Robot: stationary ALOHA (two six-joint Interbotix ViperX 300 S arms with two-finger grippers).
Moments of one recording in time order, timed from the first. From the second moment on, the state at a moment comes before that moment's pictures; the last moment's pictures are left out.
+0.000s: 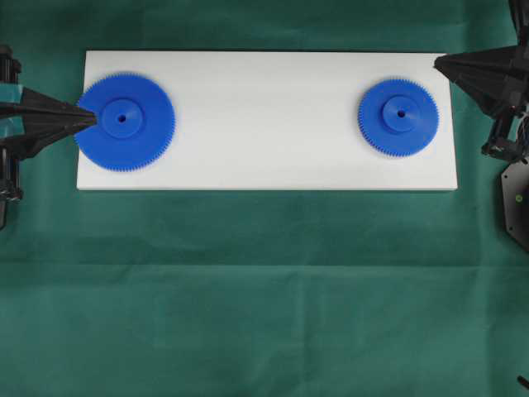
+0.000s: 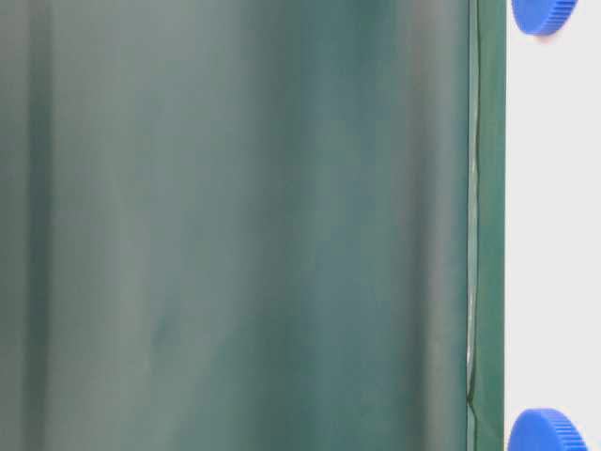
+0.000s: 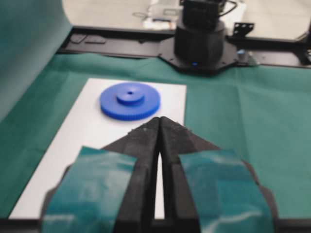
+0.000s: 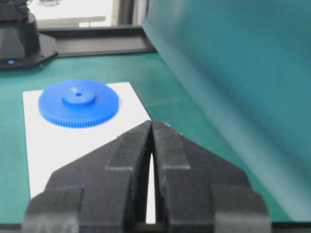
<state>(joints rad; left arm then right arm) 0.11 -0.97 1.18 -0.01 -0.26 0.01 -0.37 -0.99 1.21 0.00 -0.17 0.08</state>
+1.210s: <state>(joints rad) 0.12 -0.96 1.18 -0.01 -0.26 0.01 -0.42 -0.63 1.15 0.00 0.21 0.15</state>
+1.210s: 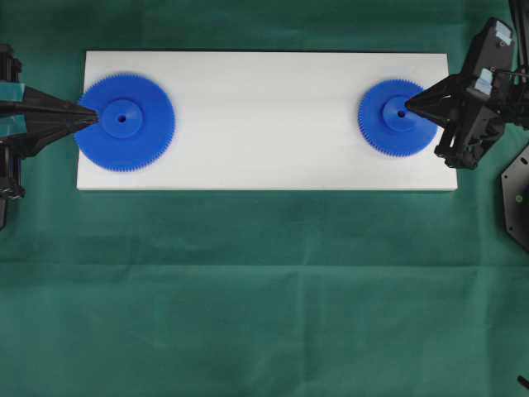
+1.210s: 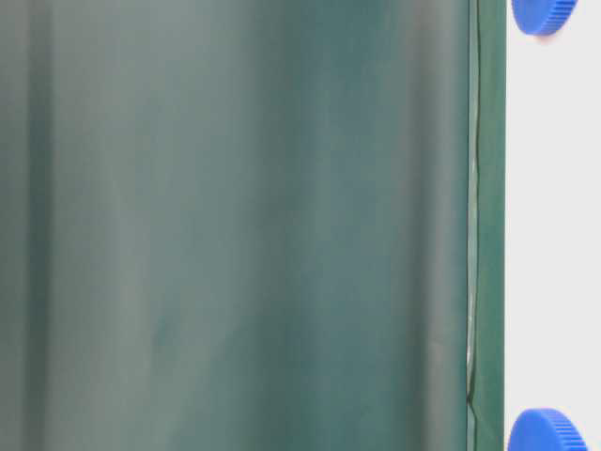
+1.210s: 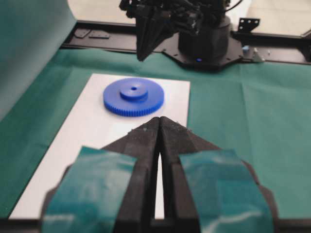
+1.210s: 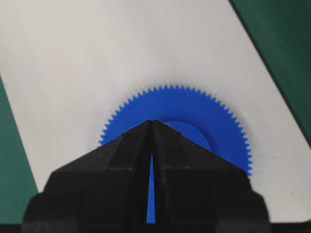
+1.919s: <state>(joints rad) 0.12 -0.96 1.18 -0.01 -0.26 0.00 -0.46 -0.40 1.15 -0.02 0.15 0.19</state>
